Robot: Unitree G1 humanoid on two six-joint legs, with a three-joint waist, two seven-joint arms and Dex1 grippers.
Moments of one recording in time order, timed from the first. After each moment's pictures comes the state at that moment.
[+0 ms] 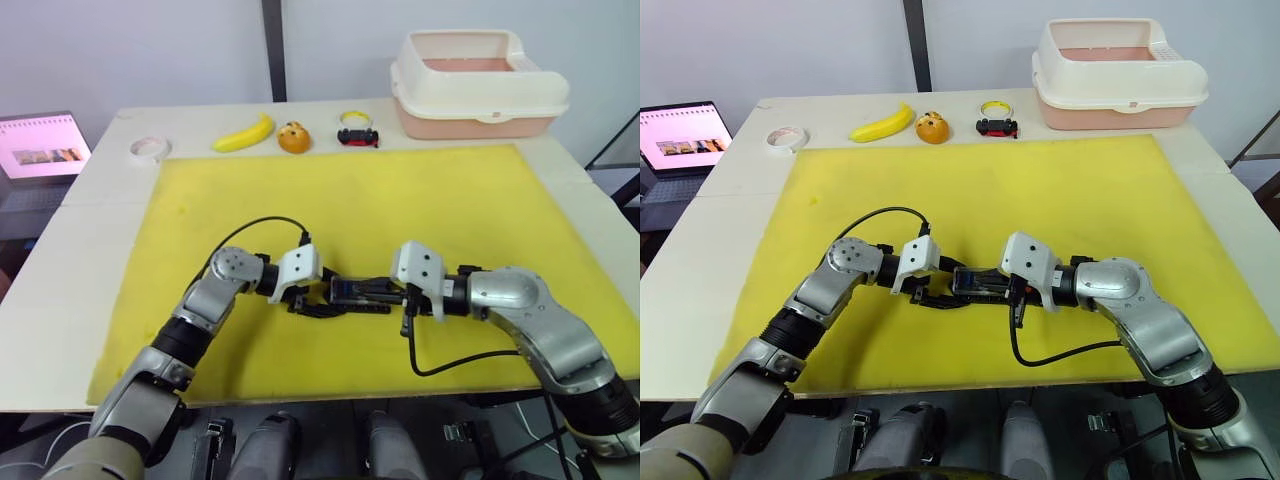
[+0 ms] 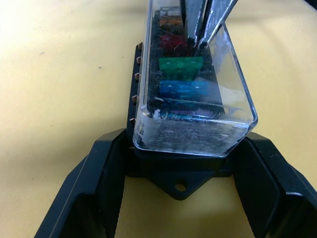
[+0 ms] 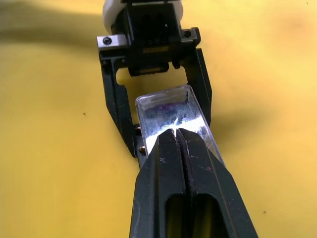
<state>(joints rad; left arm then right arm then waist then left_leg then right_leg) -0.62 0.39 -0.37 0.30 -0.12 0.05 -1.23 -0.34 -0.75 0.19 -0.44 0.31 0.57 0.90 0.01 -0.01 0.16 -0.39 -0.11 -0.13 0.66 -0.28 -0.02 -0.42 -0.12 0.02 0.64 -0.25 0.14</state>
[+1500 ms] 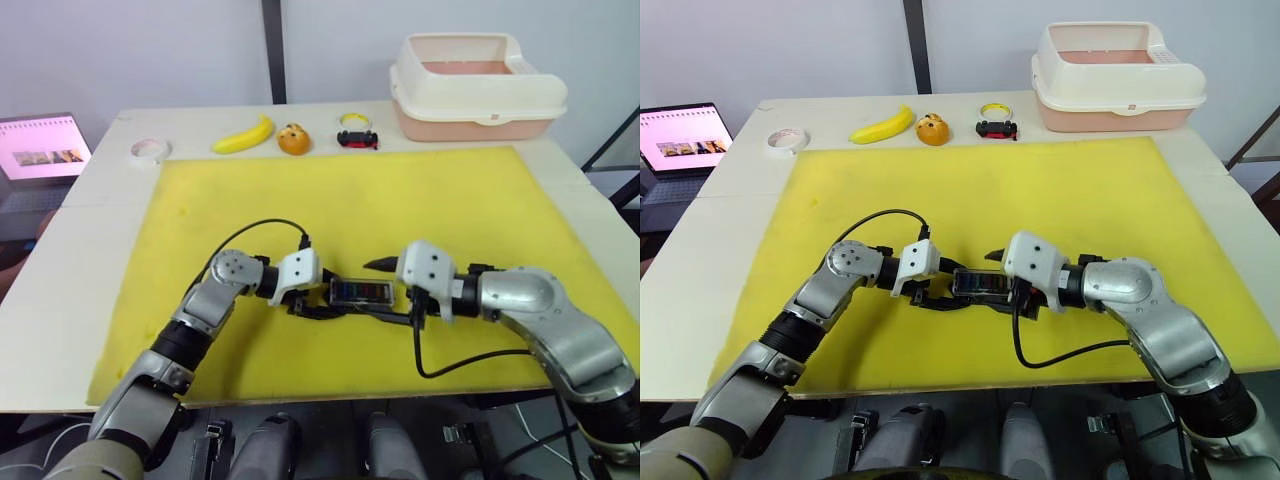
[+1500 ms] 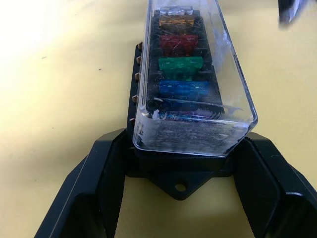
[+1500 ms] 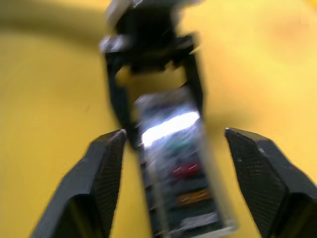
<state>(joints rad) -0.60 0.39 -0.37 0.29 -0.10 0.01 -1.22 -0.29 -0.81 0.20 -0.55 0.27 0.56 0.89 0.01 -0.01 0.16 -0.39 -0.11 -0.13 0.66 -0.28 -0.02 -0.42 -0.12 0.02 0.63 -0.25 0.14</state>
